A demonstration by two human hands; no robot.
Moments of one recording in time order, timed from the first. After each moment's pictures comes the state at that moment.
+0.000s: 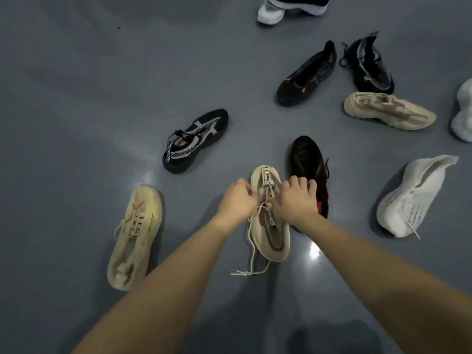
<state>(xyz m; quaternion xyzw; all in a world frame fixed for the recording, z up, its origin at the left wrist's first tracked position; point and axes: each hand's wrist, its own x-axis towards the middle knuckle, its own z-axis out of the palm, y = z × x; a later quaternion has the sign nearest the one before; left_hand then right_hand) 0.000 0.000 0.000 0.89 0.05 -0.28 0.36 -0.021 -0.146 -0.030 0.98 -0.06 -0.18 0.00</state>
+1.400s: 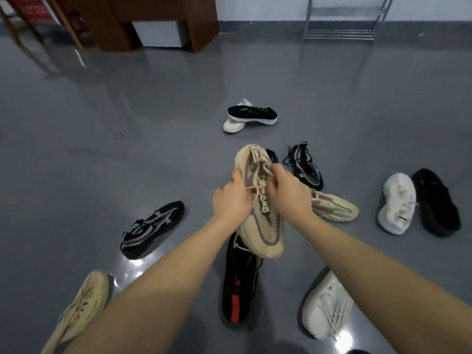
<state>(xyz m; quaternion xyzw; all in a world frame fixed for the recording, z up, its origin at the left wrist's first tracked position) 0.092 -0.226 0.178 0.98 -0.04 -0.02 0.17 0.096 -0.357 0.152 0.96 -0.02 0.14 -0.23</state>
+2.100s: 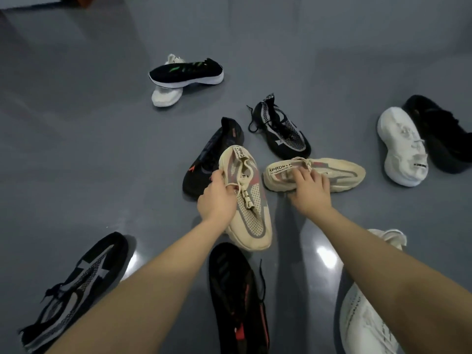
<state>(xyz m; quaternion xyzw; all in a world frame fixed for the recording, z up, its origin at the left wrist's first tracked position) 0.236 -0.264 -0.016 0.96 -0.05 -0.12 0.25 0.180 -0.455 -0.078 0.96 -0.24 -0.08 -0.10</state>
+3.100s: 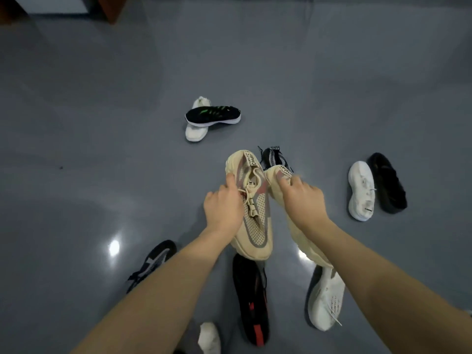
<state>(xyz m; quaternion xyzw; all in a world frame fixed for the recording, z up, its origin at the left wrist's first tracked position) 0.252 -0.217 0.257 0.98 -0.15 -0.09 0.10 0.199 -0.370 0.256 0.99 -0.13 -0.03 0.04</state>
